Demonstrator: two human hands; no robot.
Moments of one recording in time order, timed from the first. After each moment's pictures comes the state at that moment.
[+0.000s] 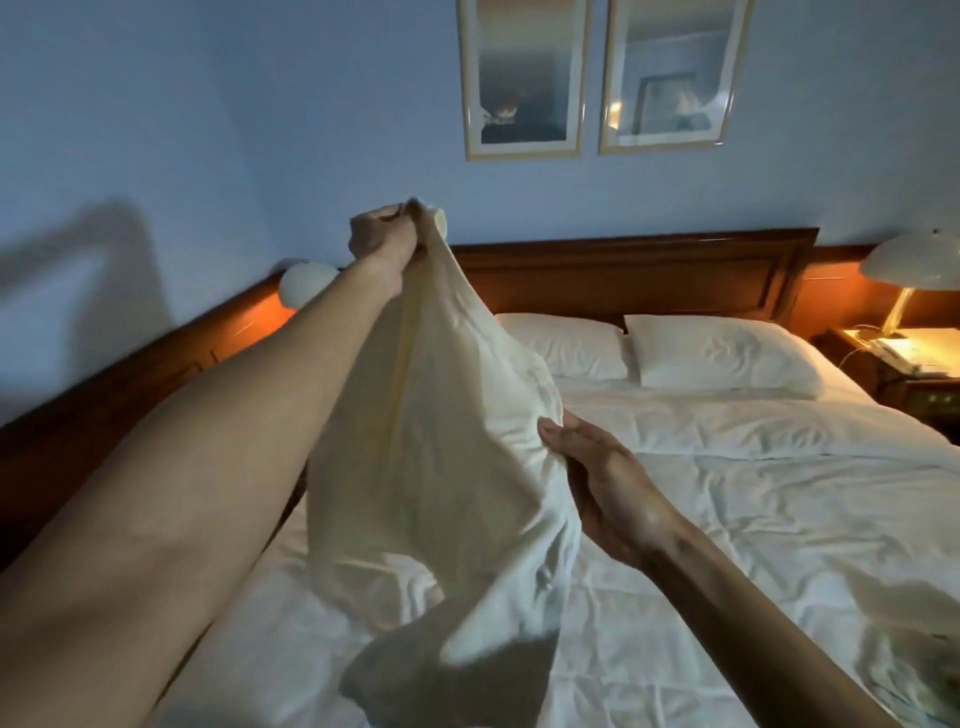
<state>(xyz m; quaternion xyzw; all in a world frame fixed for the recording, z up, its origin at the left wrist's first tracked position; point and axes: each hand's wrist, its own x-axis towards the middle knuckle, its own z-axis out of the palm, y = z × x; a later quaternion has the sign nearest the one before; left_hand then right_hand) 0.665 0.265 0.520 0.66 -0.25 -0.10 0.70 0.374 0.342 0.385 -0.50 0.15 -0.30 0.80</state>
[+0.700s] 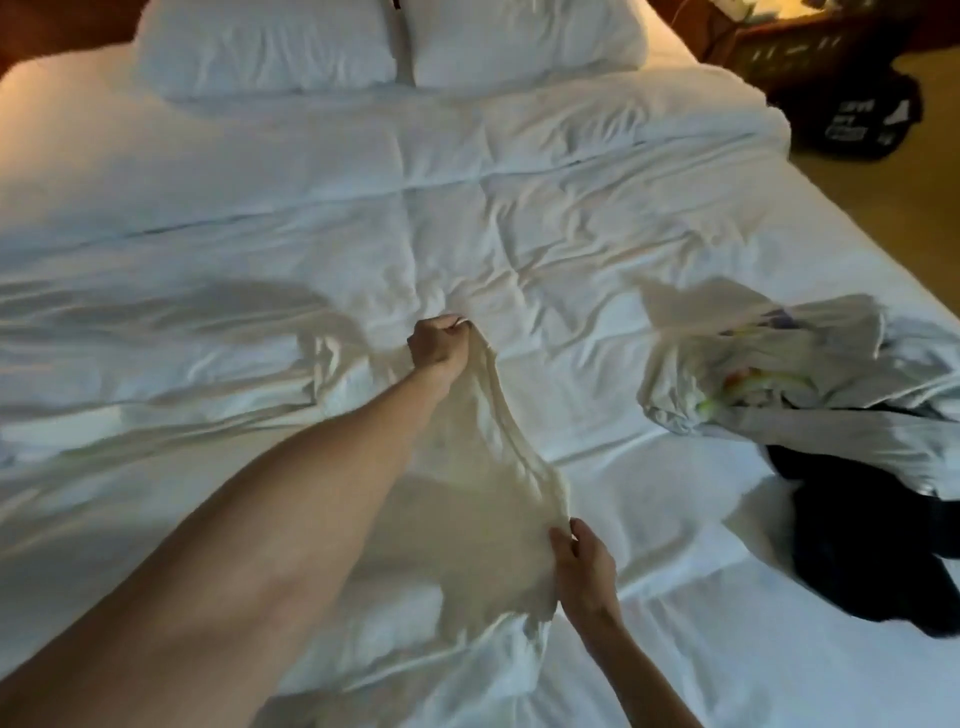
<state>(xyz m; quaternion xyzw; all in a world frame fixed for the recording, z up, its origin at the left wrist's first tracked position) 0.283 0.020 -0.105 0.79 -0.32 -0.36 0.38 0.090 0.223 -0.137 -0.39 0.73 -0.23 0.52</state>
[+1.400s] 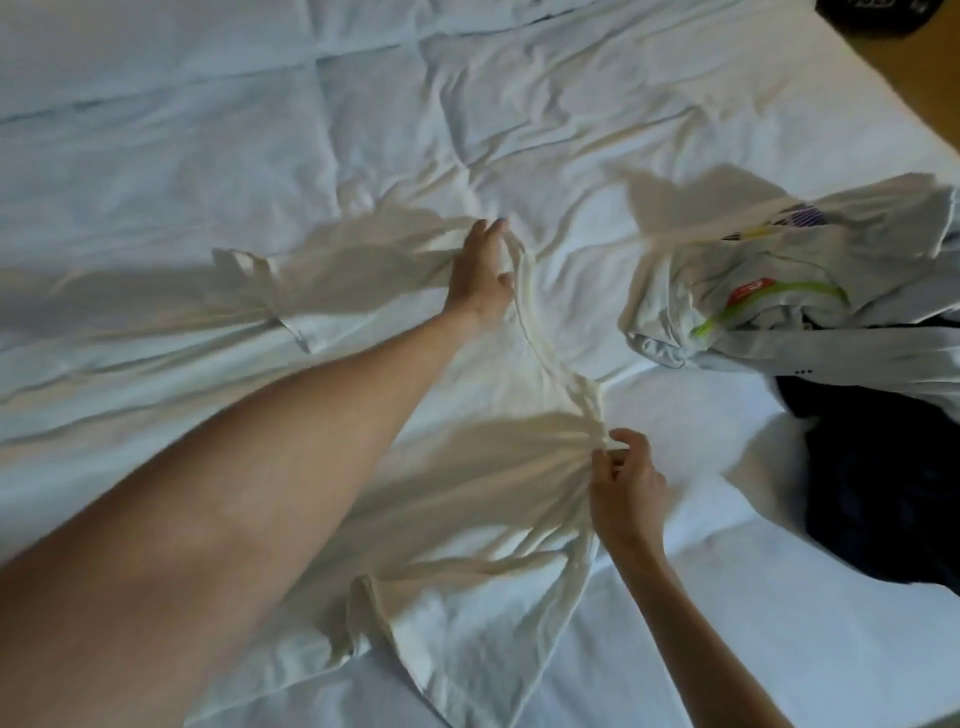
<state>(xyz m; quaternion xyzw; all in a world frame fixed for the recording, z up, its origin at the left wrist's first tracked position) 0.197 -0.030 -0.210 0.68 -0.61 -0.32 0.23 0.016 0.166 -0.211 -0.45 0.80 -0.21 0.34</state>
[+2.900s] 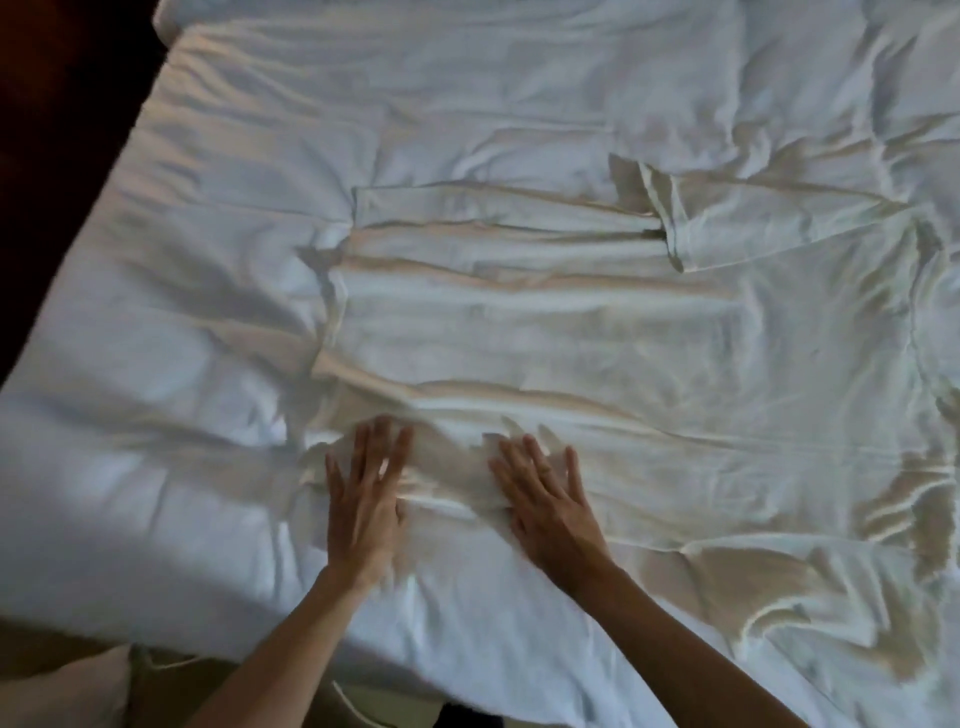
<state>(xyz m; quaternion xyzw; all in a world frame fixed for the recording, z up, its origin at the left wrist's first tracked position) 0.532 0.505 -0.220 0.85 -0.49 -0.15 -0.06 0.320 0.379 -0.252 -0.96 0.25 0.00 0.15</state>
